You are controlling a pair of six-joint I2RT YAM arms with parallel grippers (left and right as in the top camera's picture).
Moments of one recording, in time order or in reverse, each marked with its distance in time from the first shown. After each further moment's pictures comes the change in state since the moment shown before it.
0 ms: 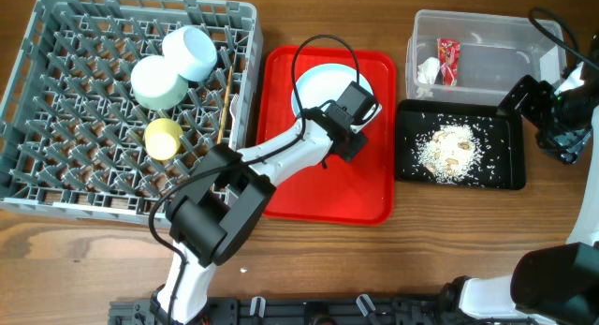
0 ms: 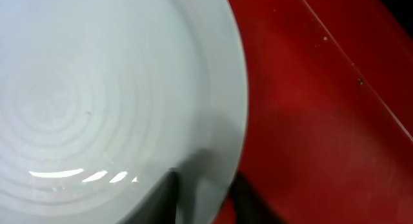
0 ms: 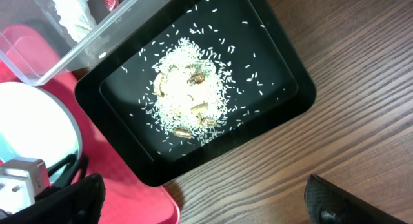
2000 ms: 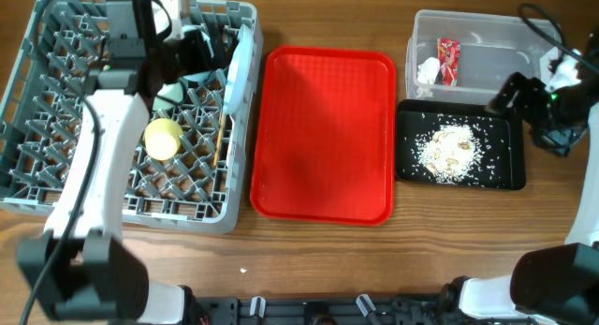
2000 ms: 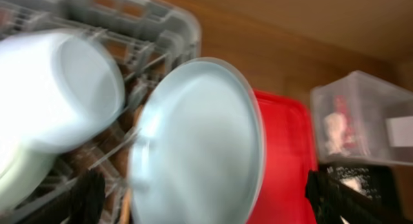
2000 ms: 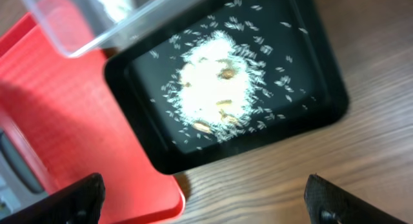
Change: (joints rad) left arm 0.747 -0.470 0.010 -0.150 0.459 -0.303; right arm 0.021 0.000 0.000 0.021 -0.103 -0.120
